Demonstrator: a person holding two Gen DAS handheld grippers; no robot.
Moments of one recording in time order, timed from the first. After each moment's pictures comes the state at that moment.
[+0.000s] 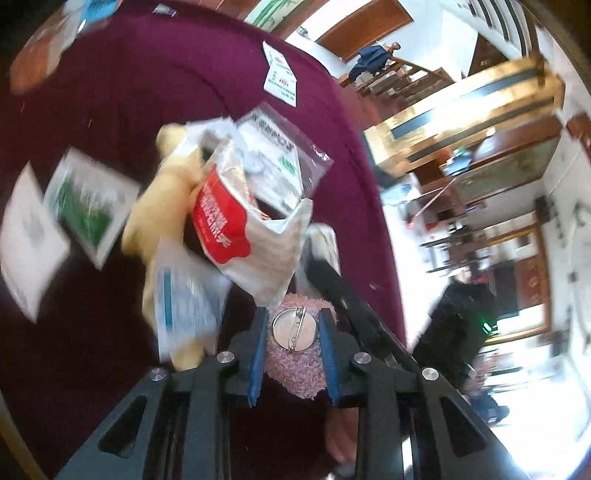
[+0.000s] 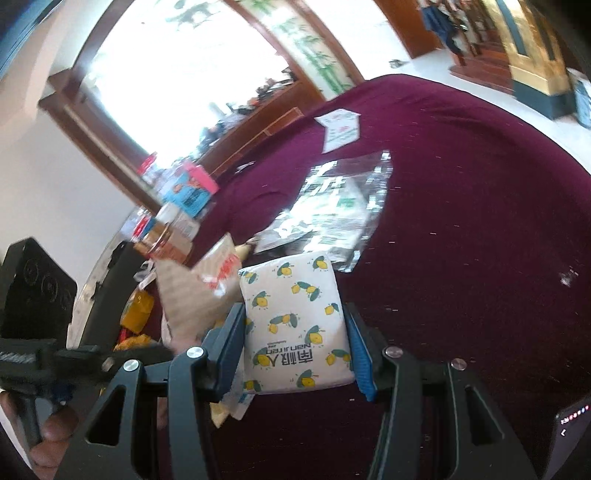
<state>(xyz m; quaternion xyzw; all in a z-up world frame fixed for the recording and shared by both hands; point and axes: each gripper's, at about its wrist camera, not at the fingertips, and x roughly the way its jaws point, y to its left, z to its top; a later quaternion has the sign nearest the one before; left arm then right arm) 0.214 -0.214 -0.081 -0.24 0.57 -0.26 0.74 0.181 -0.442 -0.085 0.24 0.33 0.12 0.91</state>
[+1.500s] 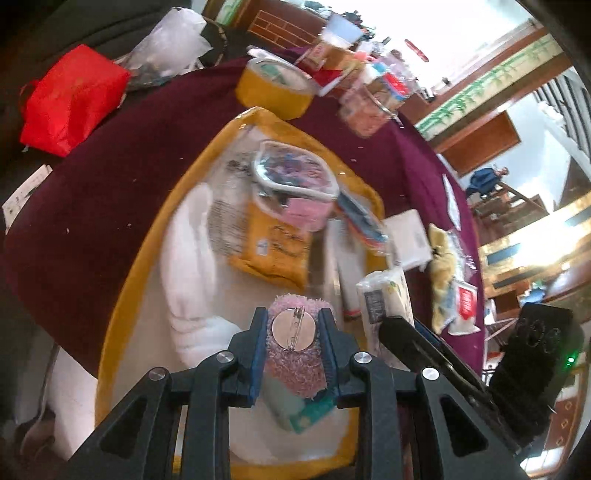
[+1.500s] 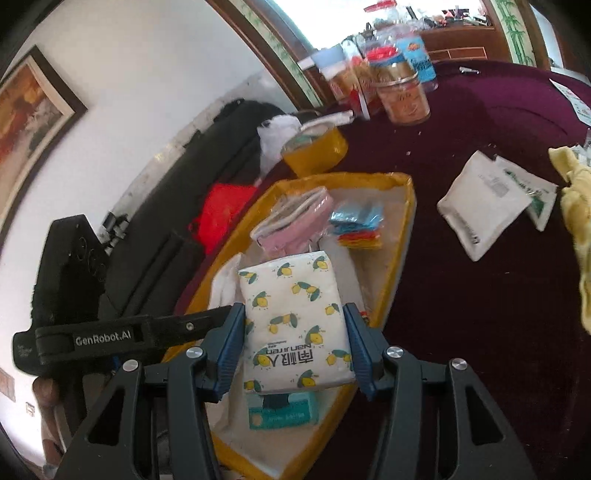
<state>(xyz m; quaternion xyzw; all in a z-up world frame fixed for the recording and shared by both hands) 0.064 0.061 -0.098 -0.31 0.49 0.03 0.81 0.113 -0.130 -0.086 0.07 0.43 0.35 0.83</state>
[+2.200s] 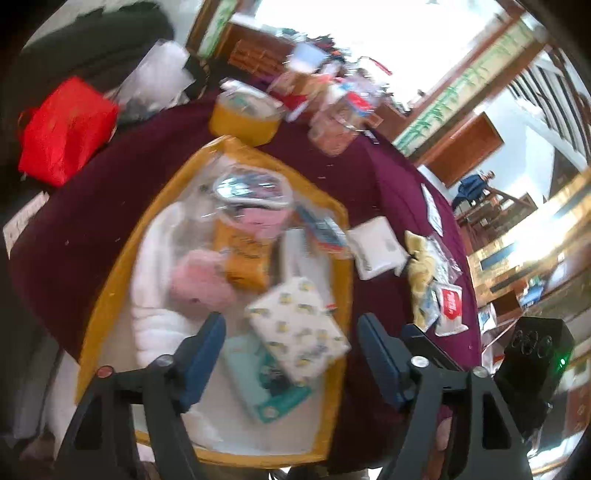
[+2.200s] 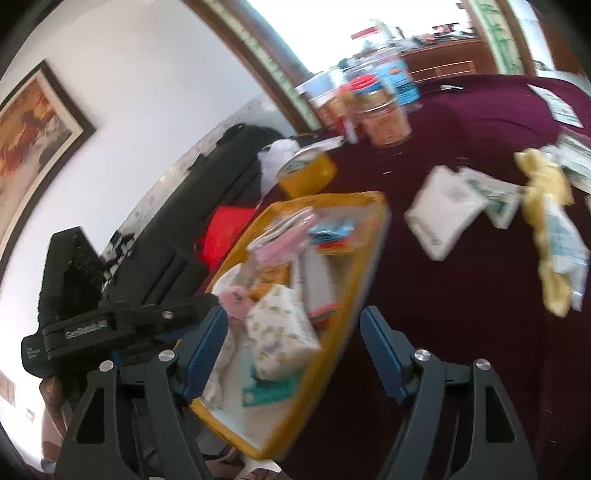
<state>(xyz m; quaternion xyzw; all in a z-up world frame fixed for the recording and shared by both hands) 0.037 0.018 -0.060 -0.28 0.43 0.01 0.86 0.091 -0.171 -0.075 0.09 0.38 0.36 0.85</state>
